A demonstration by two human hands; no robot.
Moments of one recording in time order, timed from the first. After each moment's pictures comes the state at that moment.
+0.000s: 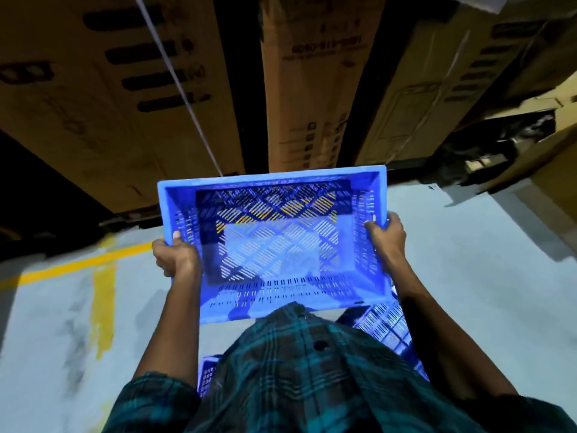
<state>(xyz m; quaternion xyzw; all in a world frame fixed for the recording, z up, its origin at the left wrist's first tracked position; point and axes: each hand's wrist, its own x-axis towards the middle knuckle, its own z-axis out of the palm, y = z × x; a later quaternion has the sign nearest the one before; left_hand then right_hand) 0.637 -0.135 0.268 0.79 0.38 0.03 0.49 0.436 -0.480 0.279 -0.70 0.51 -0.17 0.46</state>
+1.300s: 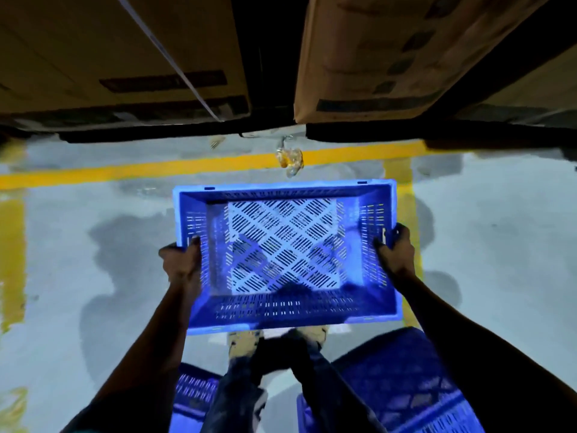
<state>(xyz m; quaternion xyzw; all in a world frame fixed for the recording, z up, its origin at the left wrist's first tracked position) 0.819 -0.255 -0.205 0.79 0.44 -0.16 0.39 0.682 -0.631 -0.217 -0.76 0.50 0.09 0.41</state>
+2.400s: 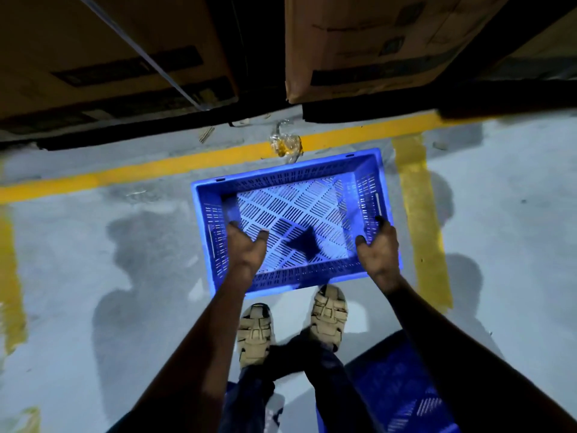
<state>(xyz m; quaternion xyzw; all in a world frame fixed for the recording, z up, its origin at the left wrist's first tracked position) 0.812 -0.363 -0.260 0.86 0.21 -0.29 0.38 0.697 -0.583 -0.270 -0.80 0.47 0.09 0.37</state>
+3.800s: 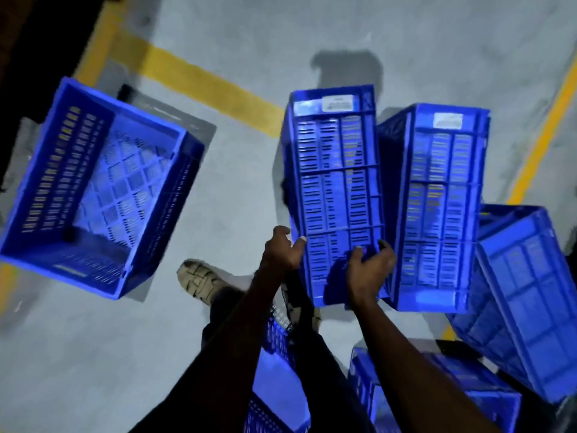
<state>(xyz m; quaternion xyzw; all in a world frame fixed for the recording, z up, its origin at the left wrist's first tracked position) 0.355 -0.397 -0.191 0.75 -0.28 -0.60 0.08 0.193 -0.381 -0.193 -0.30 0.90 -0.14 0.29</state>
